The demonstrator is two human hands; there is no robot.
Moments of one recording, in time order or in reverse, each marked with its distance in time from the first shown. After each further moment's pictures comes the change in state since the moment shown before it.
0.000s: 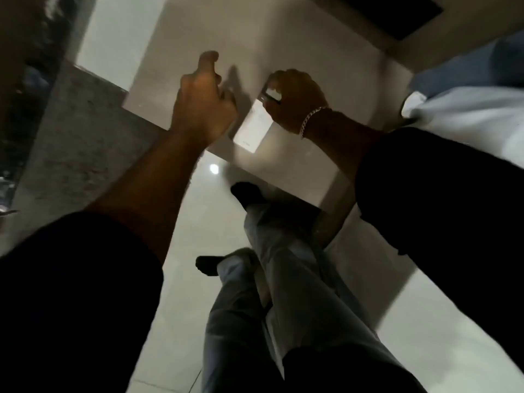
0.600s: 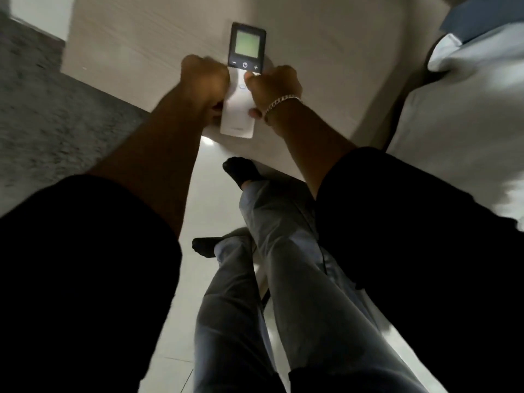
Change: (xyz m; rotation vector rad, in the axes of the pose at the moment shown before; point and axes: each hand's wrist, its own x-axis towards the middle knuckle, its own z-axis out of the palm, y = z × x) left_hand 0.041 -0.024 0.075 -0.381 -0.192 -0.630; right_hand 0.022 -0.002 0.074 0.850 0.020 0.769
